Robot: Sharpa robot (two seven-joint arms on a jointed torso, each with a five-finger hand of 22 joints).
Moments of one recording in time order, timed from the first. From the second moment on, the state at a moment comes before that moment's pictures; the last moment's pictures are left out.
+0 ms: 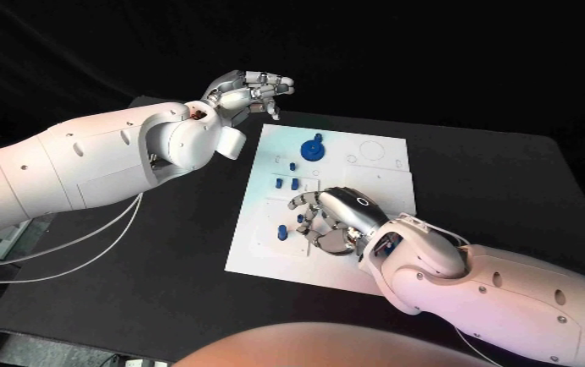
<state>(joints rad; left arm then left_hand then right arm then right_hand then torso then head) 1.21 -0.93 0.03 1.49 -0.04 -0.15 0.31 1.38 -0.20 0.51 0.06 0.31 0.83 0.21 0.30 0.24 0.83 0.15 0.46 0.10 1.11 0.06 1.06 0.38 0.17 0.91 0.15 1.01 0.65 1.02 -0.64 -0.14 1.73 -1.56 -0.51 -0.15 1.26 -0.17 0.60 0.02 0.11 0.73 0.15 0.22 0.32 1.16 0.06 0.30 0.19 1.47 -0.01 1.43 1.24 0.08 1.41 0.09 1.15 1.31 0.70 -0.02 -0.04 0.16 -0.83</state>
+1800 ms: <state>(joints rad) 1.20 -0.94 0.01 1.49 -0.04 -0.15 0.31 1.38 -0.20 0.51 0.06 0.31 0.83 0.21 0.30 0.24 0.82 0.15 0.47 0.10 1.11 0.06 1.06 0.38 0.17 0.91 0.15 1.01 0.65 1.06 -1.04 -0.15 1.88 -1.35 -0.40 -0.36 1.12 -0.18 0.21 0.29 0.20 0.85 0.11 0.50 0.55 1.34 0.03 1.26 1.21 1.47 -0.03 1.53 1.31 0.05 1.46 0.07 1.33 1.31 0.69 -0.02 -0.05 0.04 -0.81</state>
